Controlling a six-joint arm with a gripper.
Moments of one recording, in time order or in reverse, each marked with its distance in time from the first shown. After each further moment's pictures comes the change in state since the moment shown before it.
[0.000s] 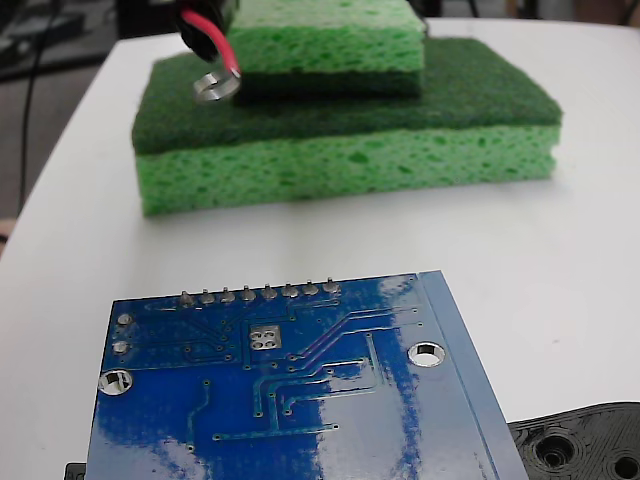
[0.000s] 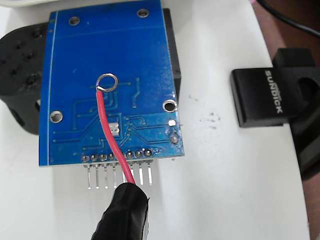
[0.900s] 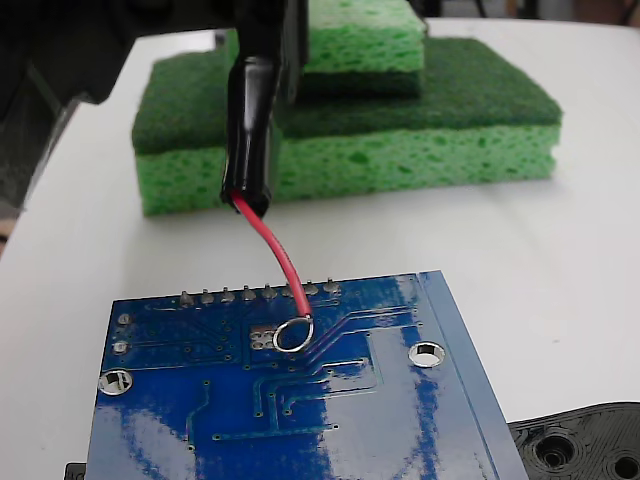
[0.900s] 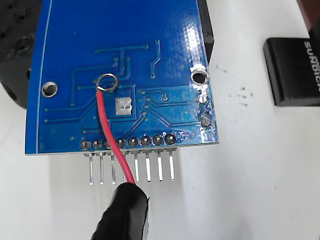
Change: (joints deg) arm -0.7 -10.4 -3.7 -1.9 -1.6 -0.3
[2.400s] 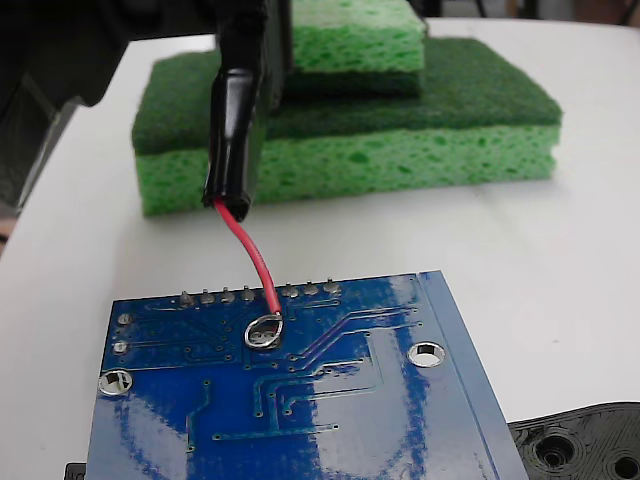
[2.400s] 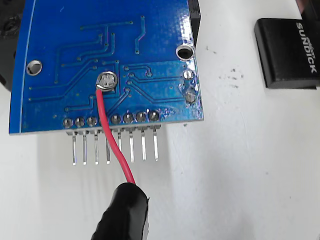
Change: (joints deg) arm 1.6 0.7 0.6 1.1 0.0 -0.6
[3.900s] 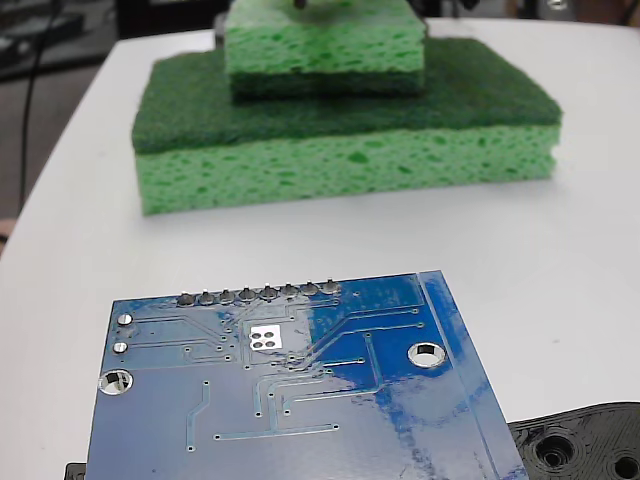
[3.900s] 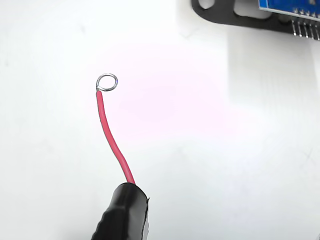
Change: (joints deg) arm -16.7 63.6 34.5 20.7 2.7 4.2
